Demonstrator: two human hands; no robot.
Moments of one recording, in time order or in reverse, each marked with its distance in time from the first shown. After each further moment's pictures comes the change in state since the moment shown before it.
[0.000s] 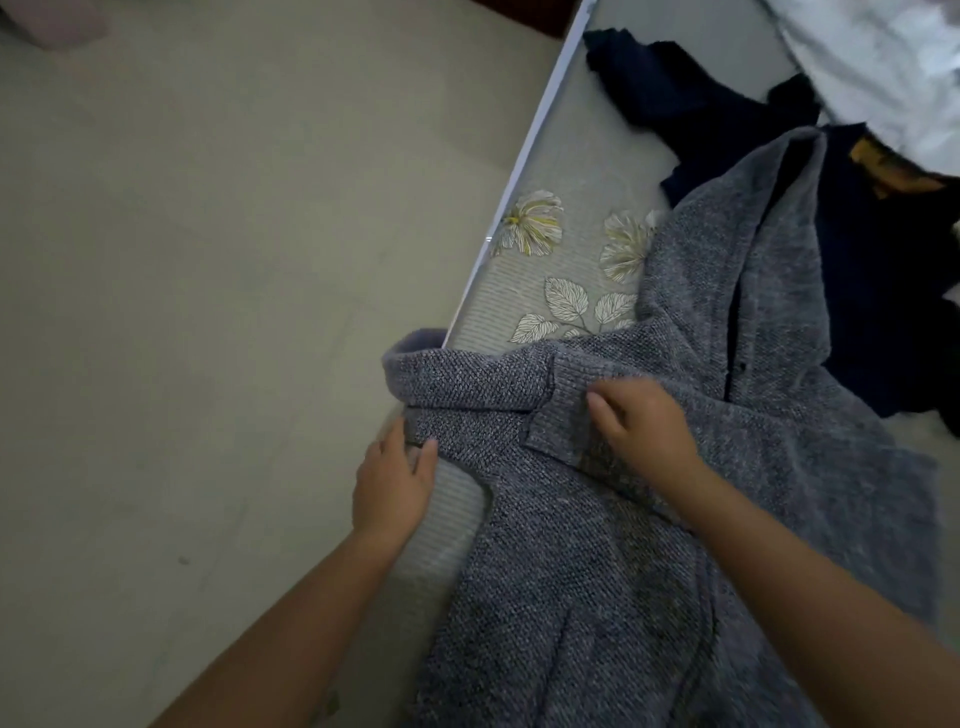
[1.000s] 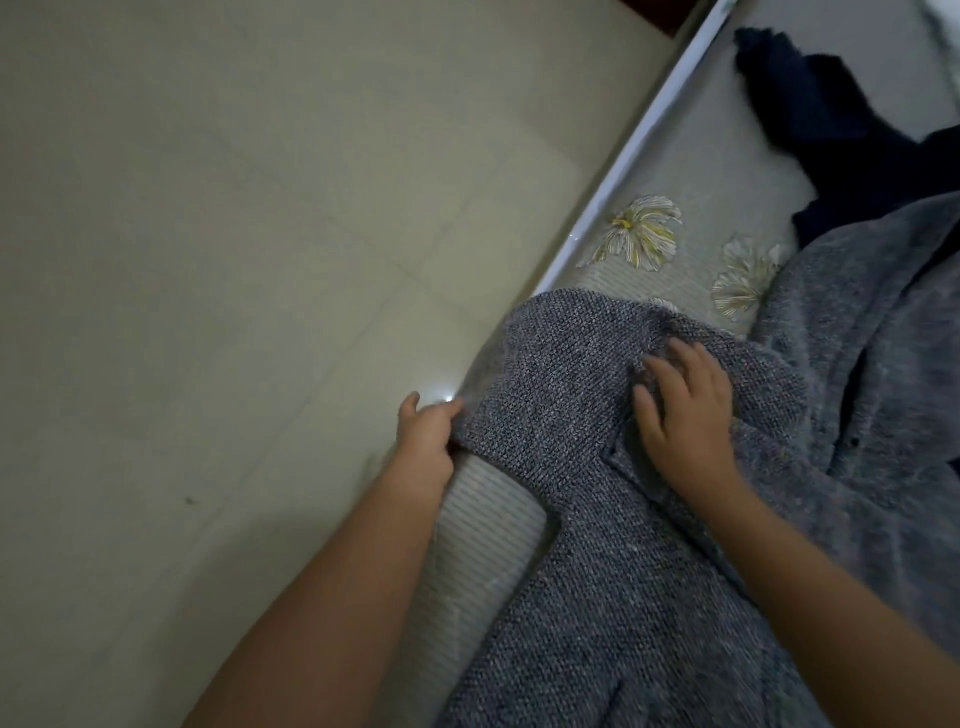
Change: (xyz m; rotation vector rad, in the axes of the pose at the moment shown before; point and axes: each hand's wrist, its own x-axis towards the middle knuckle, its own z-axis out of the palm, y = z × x) left_hand 0.074 0.000 -0.005 -1.315 0.068 -0.708; right_hand 0.058 0.005 0.062 -0.232 0.206 -0.113
